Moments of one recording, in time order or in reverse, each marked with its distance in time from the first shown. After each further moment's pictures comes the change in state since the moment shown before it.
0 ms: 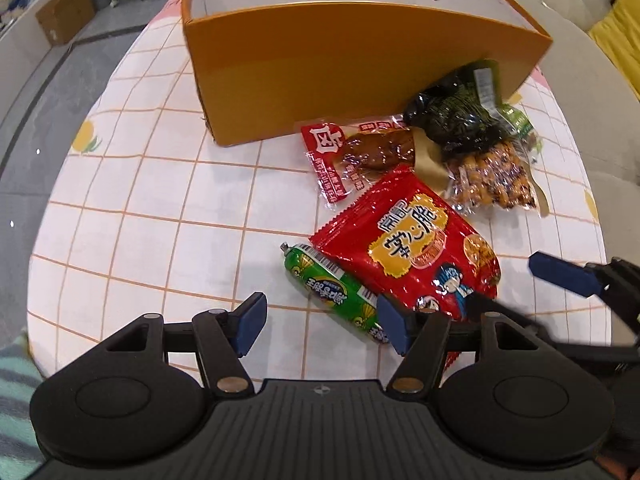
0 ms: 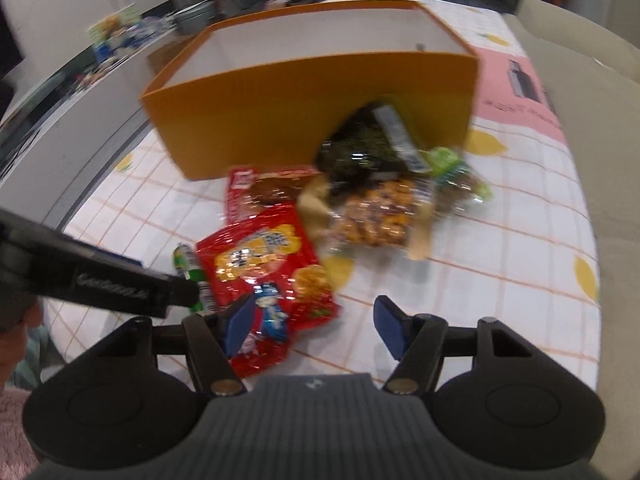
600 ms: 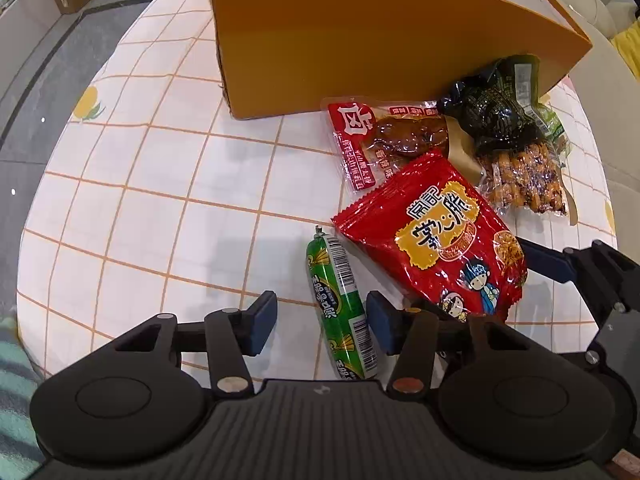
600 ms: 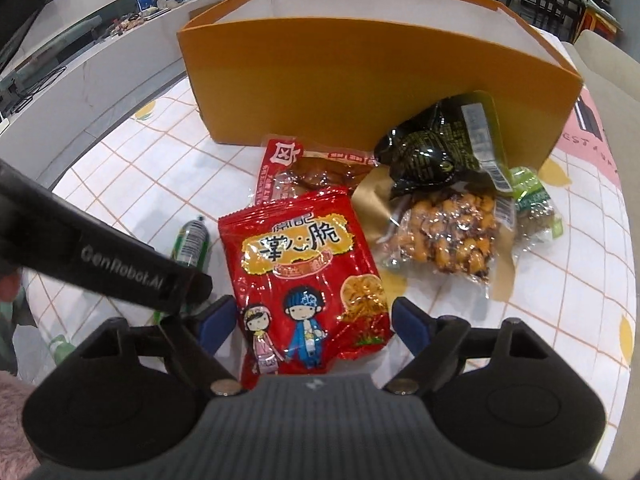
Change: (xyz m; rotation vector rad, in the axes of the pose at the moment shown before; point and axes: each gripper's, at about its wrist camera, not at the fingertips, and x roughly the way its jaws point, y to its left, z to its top) left arm 0.019 0.013 0.003 -0.052 0.062 0.009; right arm 0.047 0.027 0.005 -0.167 0.048 0.020
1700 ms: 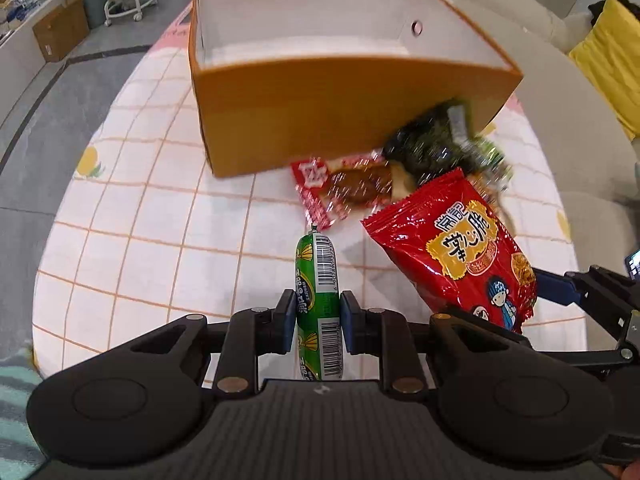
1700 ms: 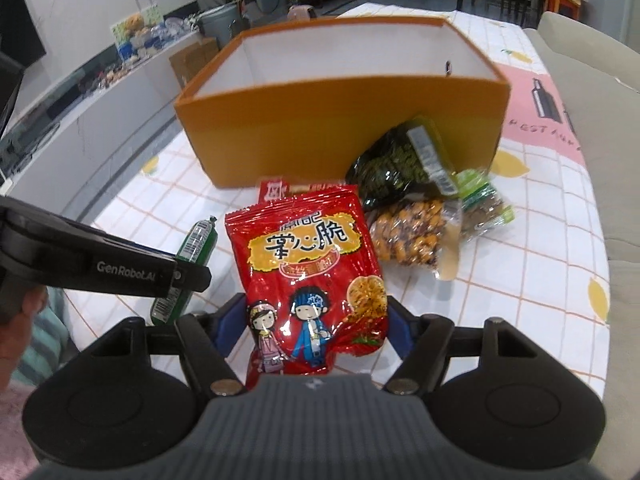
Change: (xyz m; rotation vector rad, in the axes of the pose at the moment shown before) left arm -0.052 -0.014 -0.010 0.065 -0.154 -0.061; right arm -0.066 -0.017 -0.005 0.159 -0.076 0.023
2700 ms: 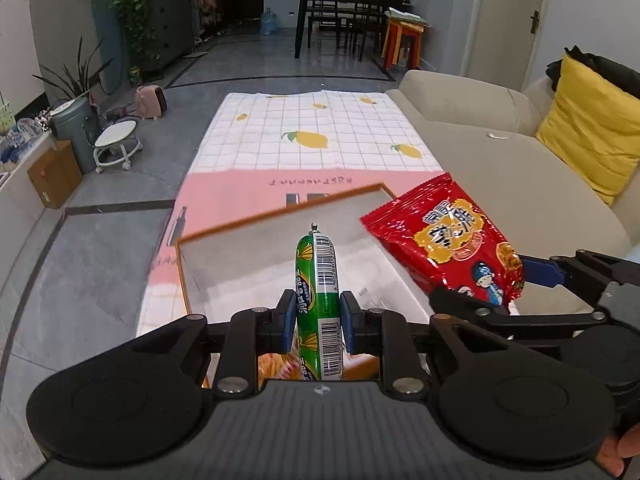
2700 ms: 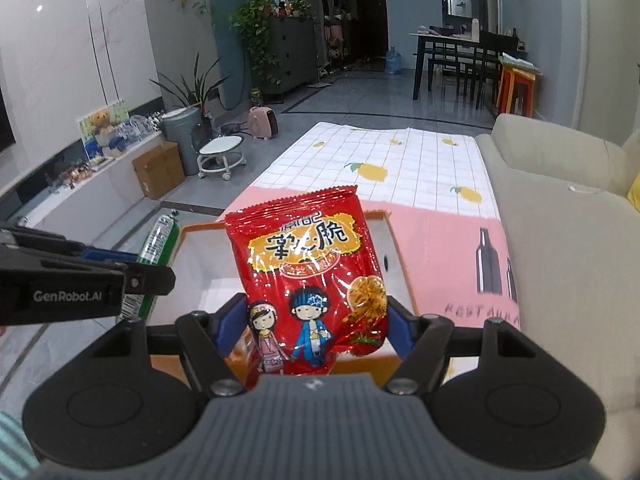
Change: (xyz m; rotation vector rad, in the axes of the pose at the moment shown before) left arm -0.072 -0.041 0.152 0.166 -0.326 0.035; right arm -0.048 -0.028 0.162 0.008 -0.270 -0.125
